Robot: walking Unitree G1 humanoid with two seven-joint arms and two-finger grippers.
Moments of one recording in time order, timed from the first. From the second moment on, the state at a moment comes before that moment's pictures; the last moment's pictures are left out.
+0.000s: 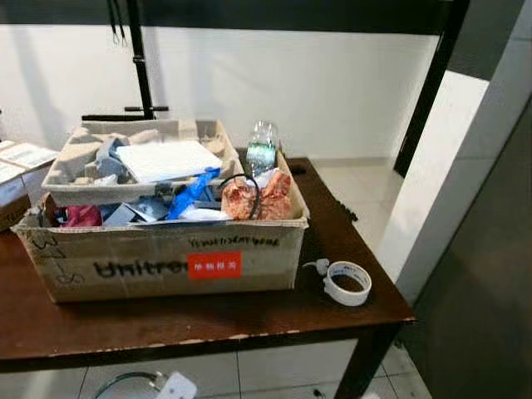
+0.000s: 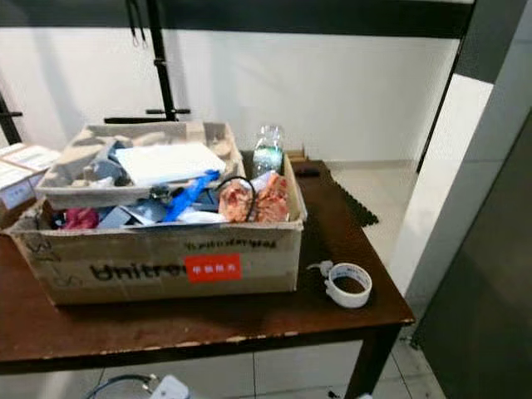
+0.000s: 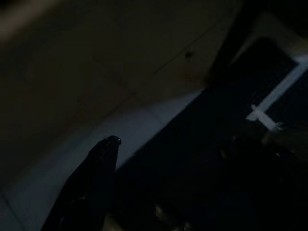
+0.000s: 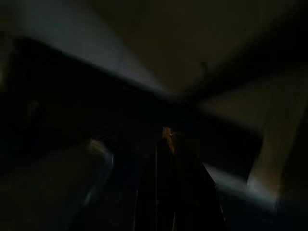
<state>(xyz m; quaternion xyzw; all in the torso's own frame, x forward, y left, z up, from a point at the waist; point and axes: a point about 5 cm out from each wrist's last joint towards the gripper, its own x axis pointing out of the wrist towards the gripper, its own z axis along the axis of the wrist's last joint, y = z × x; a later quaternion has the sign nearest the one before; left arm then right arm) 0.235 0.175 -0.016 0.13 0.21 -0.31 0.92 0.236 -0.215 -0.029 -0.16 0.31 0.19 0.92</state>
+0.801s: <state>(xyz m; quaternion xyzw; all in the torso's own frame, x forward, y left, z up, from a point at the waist) 0.272 0.143 0.213 0.08 -0.08 -0.58 0.81 0.298 -0.173 0.281 0.09 -0.18 0.51 0.83</state>
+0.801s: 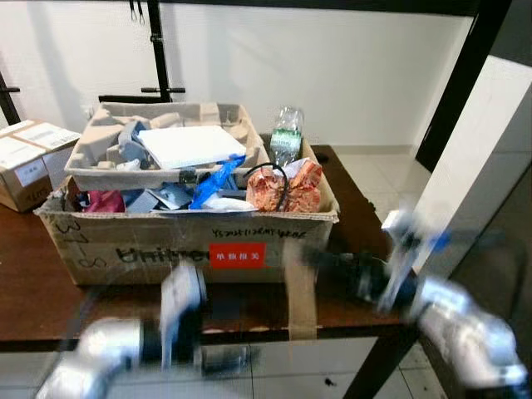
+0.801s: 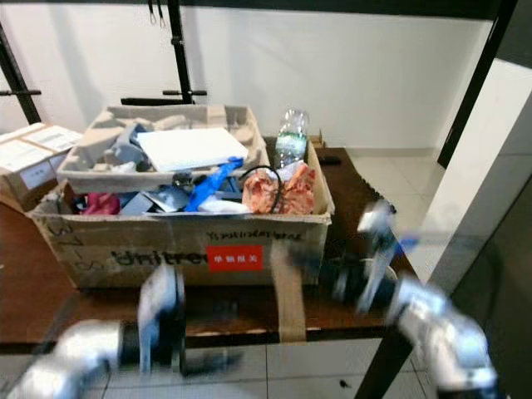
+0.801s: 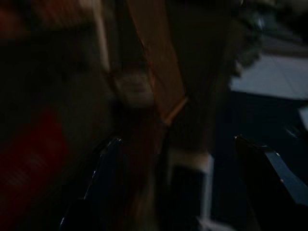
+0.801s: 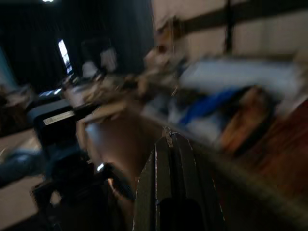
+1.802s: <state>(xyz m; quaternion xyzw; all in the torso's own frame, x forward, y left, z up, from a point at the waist) 0.273 0.106 0.290 0.05 -0.12 -0.60 0.79 0.389 -0.181 0.351 0.14 -0.31 0.17 0.93</state>
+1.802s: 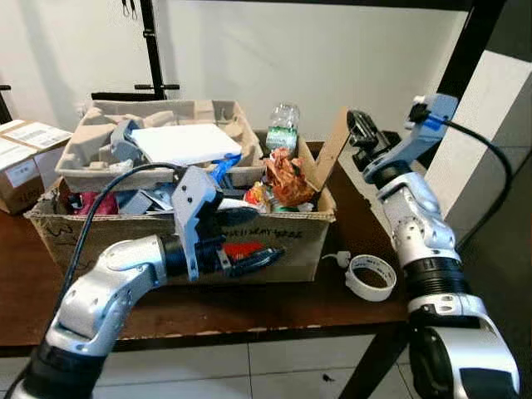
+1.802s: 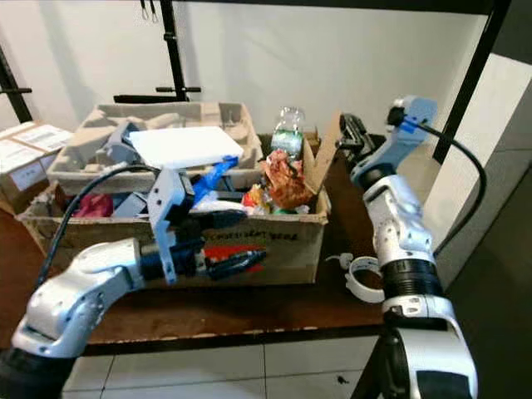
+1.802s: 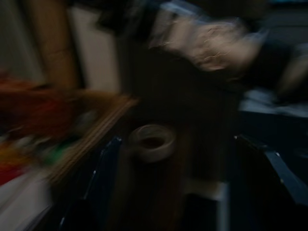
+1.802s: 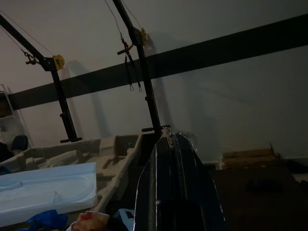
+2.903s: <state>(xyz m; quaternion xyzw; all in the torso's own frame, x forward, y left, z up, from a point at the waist) 0.308 0.124 0.323 0.05 -0.12 -0.44 0.89 0.373 -0.127 0.332 0.16 -0.20 0.44 0.86</state>
